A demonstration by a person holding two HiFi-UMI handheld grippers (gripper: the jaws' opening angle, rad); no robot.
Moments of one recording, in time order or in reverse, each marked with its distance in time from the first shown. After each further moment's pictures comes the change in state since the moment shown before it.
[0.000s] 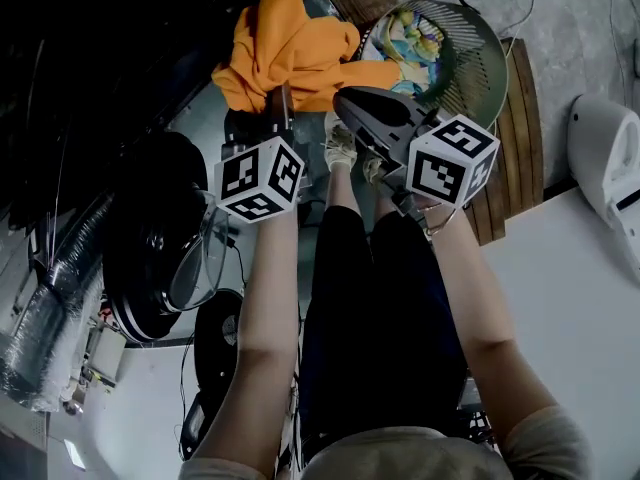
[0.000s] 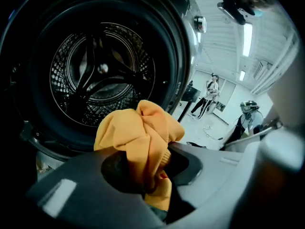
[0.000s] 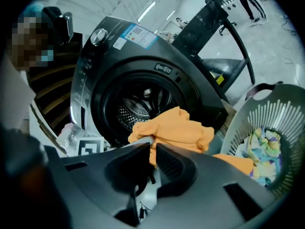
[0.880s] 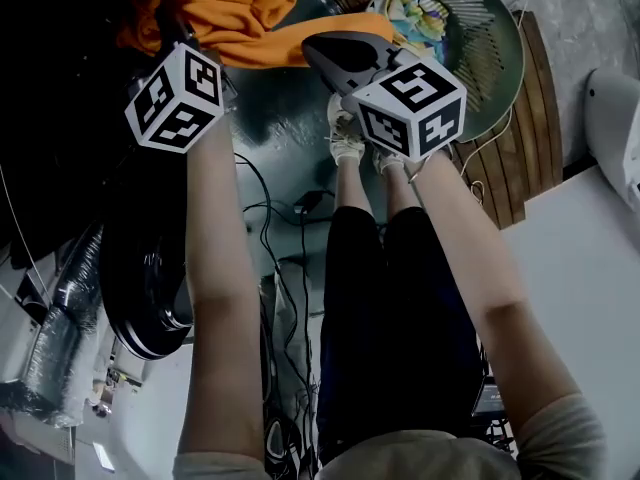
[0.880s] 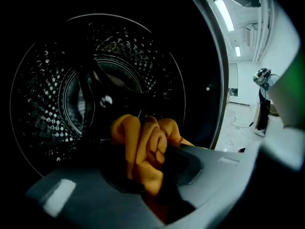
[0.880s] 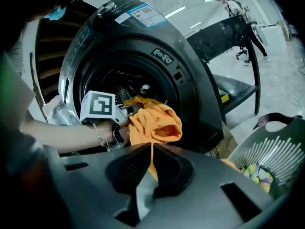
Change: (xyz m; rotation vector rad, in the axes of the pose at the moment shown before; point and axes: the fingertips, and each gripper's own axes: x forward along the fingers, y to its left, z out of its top) left arm 0.084 0.086 0.119 0.290 -0.238 0.243; right arm 0.059 -0.057 0.014 -0.294 0.001 -0.122
